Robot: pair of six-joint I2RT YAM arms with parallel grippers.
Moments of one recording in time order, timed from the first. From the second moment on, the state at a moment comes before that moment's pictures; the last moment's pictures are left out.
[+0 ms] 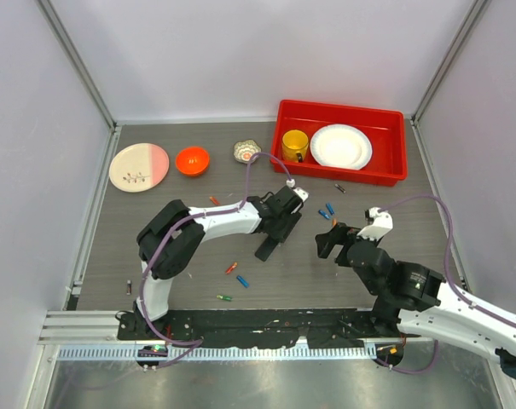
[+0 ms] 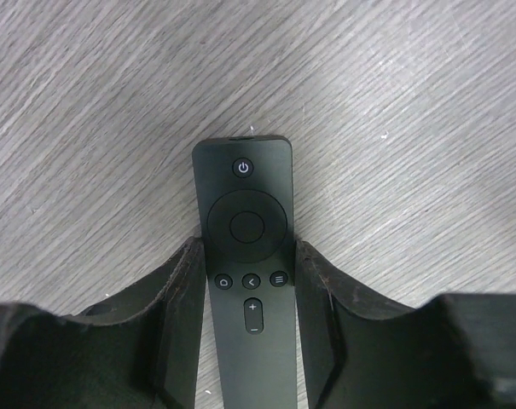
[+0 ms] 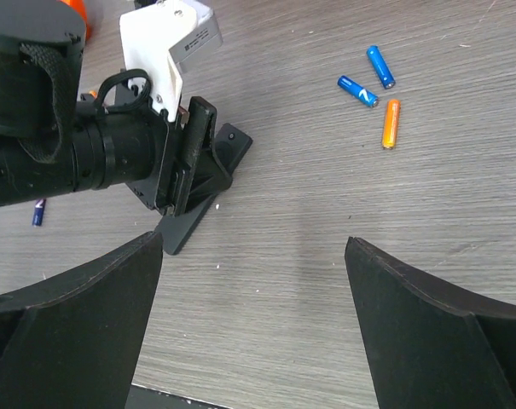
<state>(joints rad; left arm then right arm) -0.93 1.98 1.33 -0.39 -0.14 -0.22 1.07 0.54 0.57 -0.63 0.71 0.90</state>
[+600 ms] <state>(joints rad) -0.80 1.53 0.94 -0.12 0.13 -0.43 1.07 0.35 0.51 -0.51 0.65 0.85</state>
